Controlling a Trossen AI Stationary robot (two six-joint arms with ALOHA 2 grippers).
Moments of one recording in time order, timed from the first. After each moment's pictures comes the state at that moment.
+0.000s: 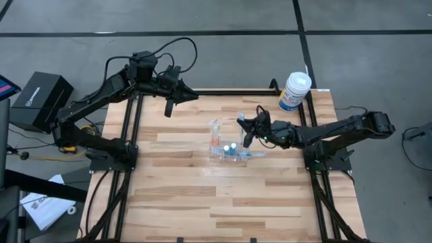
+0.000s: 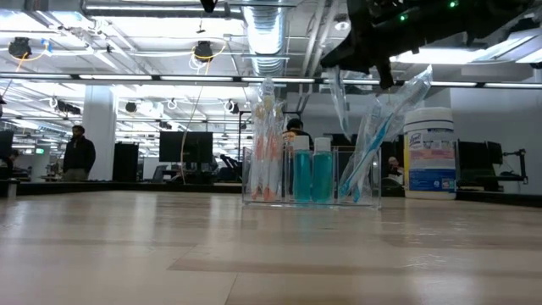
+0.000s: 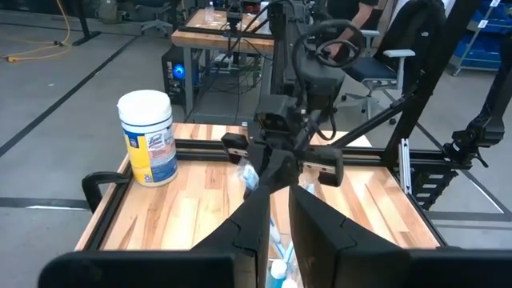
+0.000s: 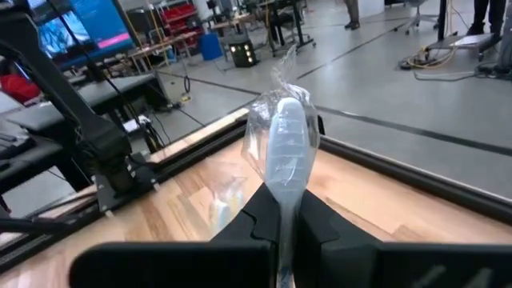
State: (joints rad) left arm 0.51 1.25 1.43 -0.49 0.54 0.10; right arm 0.03 1.24 0.61 0.47 0.57 0.38
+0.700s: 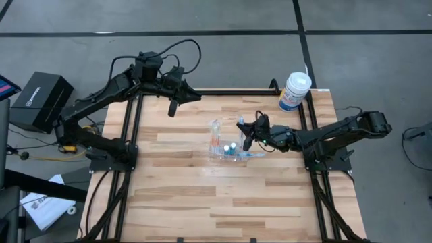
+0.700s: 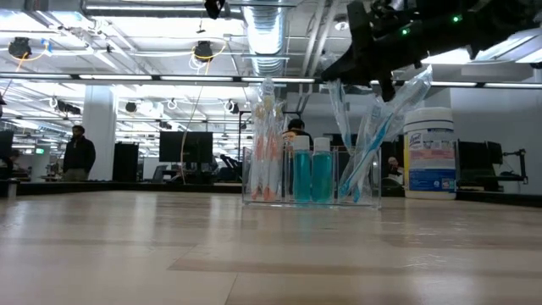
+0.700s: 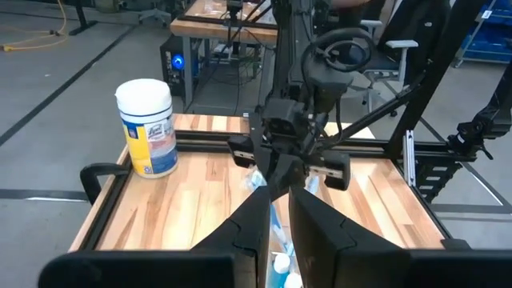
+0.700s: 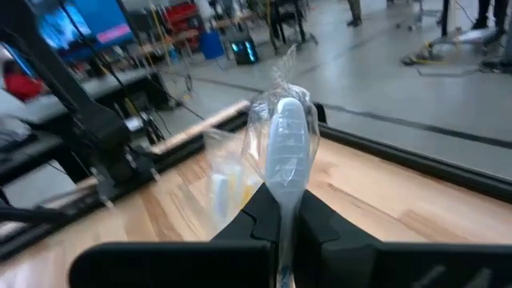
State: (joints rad) left arm 0.51 1.29 1.43 -0.49 0.54 0.12; right arm 0.06 1.29 0.55 0.55 0.58 0.40
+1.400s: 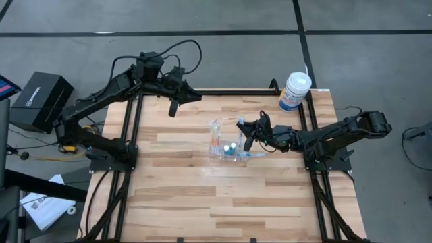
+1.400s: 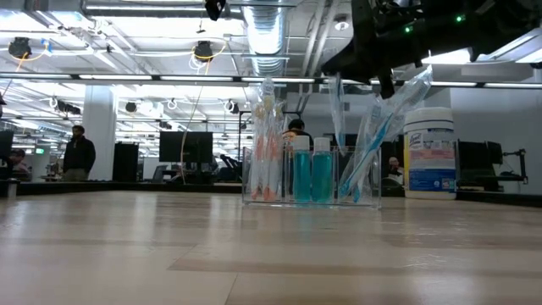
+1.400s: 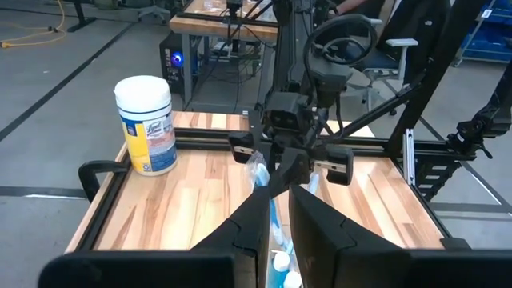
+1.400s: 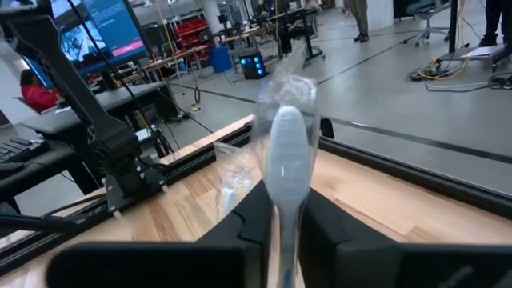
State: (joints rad) left arm 0.51 1.29 1.43 -0.49 0.54 0.12; right arm 0.06 1.29 0.52 0.66 0.57 0.36
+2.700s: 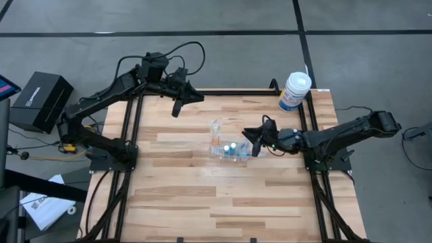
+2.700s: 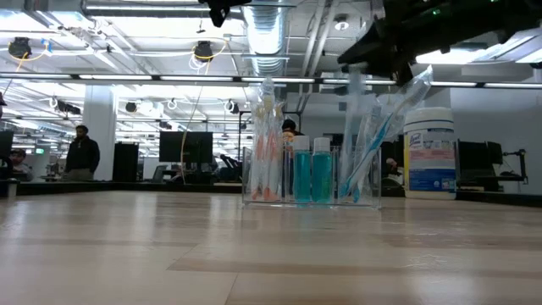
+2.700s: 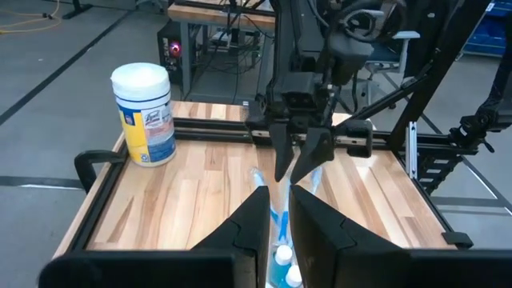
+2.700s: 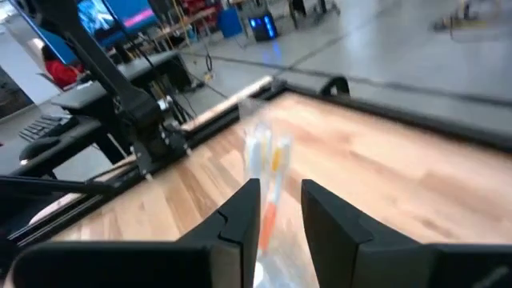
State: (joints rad) left arm 0.51 1.33 1.43 -0.49 0.55 0.12; right arm 0.14 1.12 0.52 0.37 0.57 0.50
